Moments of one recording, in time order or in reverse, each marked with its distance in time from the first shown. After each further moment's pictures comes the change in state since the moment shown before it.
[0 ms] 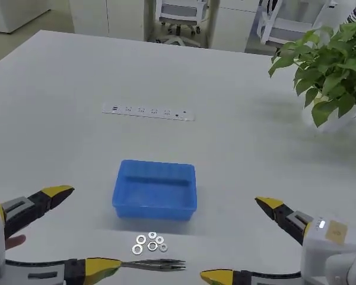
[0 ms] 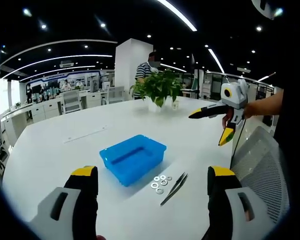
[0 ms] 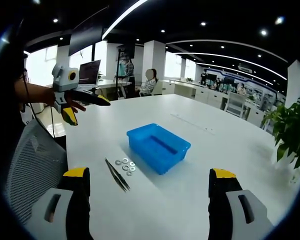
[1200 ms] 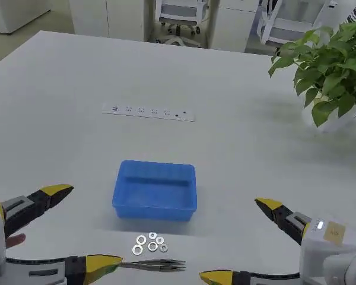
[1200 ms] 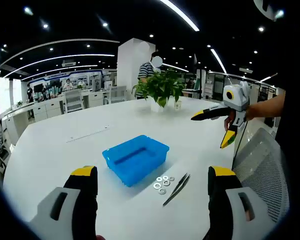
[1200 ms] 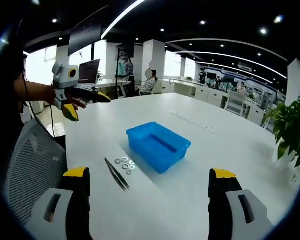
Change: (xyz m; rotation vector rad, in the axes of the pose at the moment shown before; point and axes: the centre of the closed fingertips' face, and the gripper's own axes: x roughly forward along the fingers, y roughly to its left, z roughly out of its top) left arm 0.001 0.003 0.002 -0.008 -0.004 0.013; right arm 0.002 -0.001 -0.003 0.004 0.007 -0.002
